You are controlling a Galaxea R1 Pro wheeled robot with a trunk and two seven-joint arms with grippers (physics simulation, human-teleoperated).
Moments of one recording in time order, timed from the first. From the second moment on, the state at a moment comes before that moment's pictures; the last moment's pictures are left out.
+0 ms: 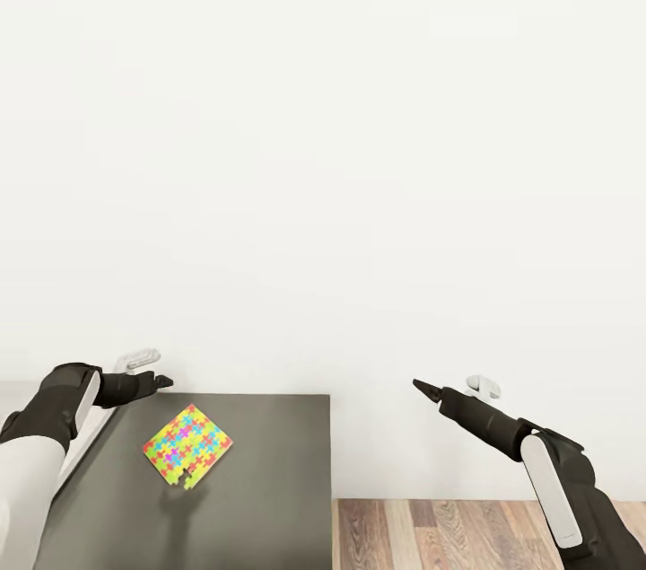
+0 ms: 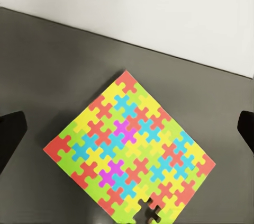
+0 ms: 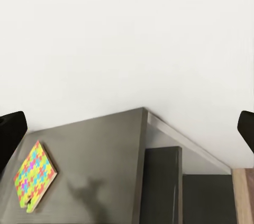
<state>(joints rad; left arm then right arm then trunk) -0.80 0.29 0.35 -0.65 -0.15 0.80 -0.44 -0.31 -0.10 -0.21 -1.37 -0.50 0.74 0.40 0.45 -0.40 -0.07</state>
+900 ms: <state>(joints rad) -0.79 0.29 0.35 -0.65 -0.15 0.80 -0.44 -0.31 -0.10 -0.21 -1.37 -0.50 0.74 0.40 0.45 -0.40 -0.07</state>
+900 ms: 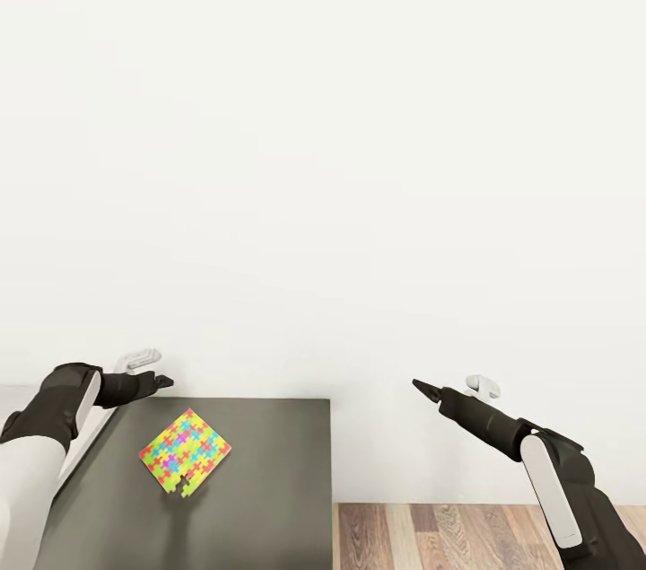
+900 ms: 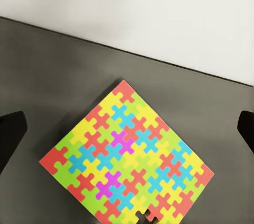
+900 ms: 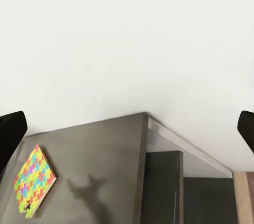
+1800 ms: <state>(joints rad) -0.80 0.28 0.35 -0.60 -0.15 0.78 -0.31 -0.32 -0.09 -0.09 -1.36 -0.50 0.76 0.04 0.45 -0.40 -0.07</state>
